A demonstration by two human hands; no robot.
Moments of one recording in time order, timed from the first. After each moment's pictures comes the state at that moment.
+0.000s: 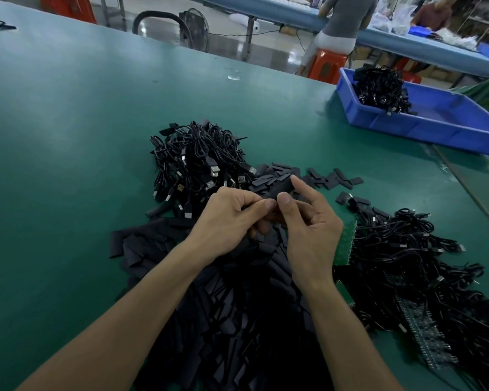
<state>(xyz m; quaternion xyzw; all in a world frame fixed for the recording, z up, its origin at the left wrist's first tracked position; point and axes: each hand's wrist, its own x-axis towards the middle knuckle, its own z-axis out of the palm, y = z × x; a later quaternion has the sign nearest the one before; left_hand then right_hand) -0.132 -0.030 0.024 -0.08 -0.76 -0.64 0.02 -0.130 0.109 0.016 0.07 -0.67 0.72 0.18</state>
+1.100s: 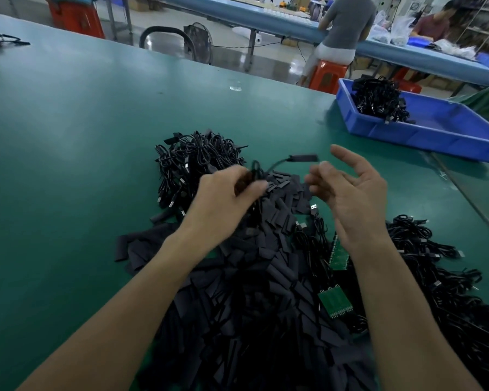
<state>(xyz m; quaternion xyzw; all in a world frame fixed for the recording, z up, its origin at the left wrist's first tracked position) -0.144 -0.041 0.044 -0.05 -0.86 -0.47 0.17 -0.169 0.154 0.080 0.02 -0.66 0.74 0.10</state>
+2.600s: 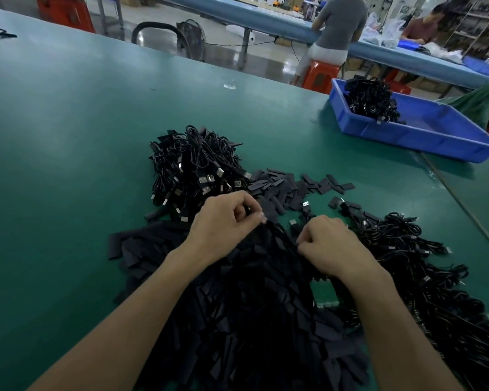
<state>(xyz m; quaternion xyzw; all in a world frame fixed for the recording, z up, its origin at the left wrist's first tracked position) -0.143 -0.034 -0.003 -0.09 -0.85 -0.50 0.14 -0.137 0.161 0.062 0.06 -0.99 0.05 -0.10</state>
